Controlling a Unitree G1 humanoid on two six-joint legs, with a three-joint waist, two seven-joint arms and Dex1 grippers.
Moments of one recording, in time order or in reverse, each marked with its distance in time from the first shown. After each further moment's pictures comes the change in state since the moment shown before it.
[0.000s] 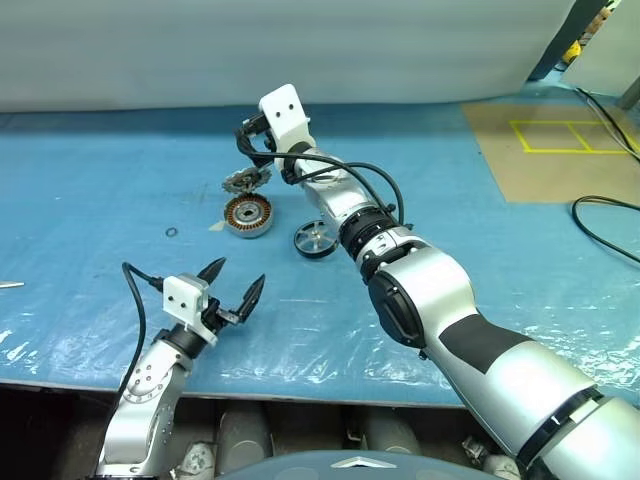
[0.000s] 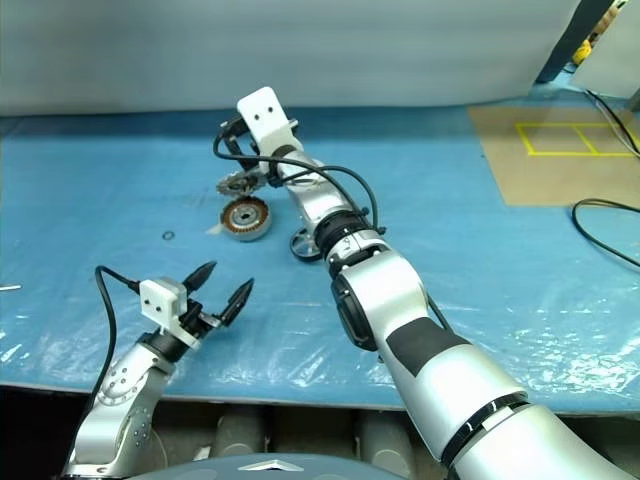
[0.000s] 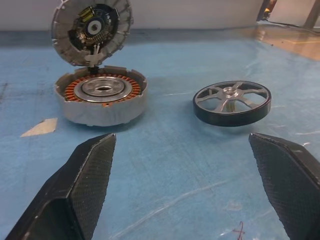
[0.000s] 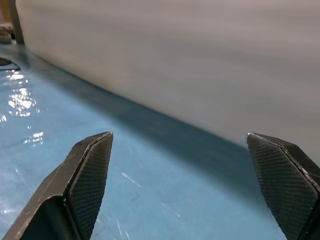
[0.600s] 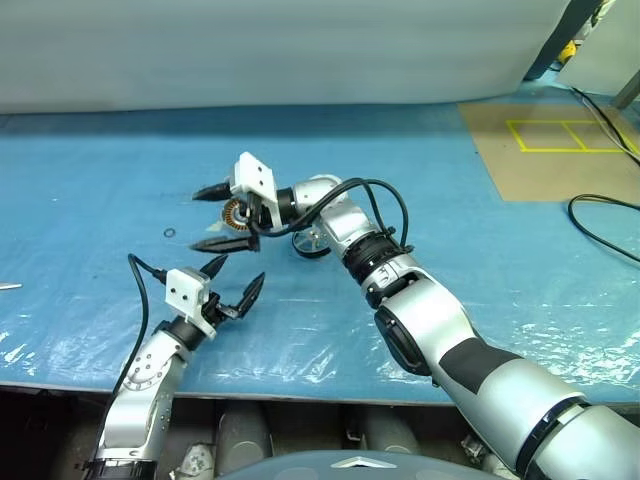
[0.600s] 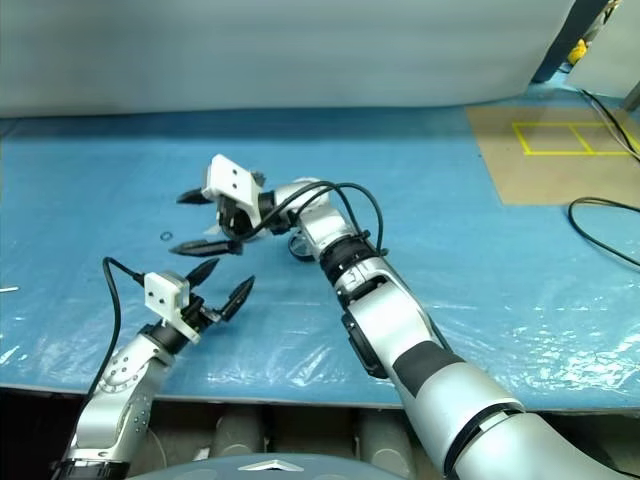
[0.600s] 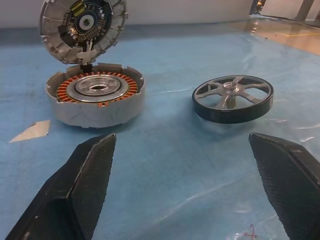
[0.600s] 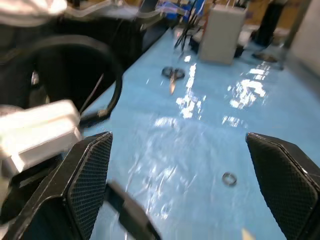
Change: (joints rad) left arm -0.055 0.026 0.015 0.053 -0.011 0.003 -0.031; right arm 0.206 -0.028 0.288 -0.259 0.038 0.058 0.986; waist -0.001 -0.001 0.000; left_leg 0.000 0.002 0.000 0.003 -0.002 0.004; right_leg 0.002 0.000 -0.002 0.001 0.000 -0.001
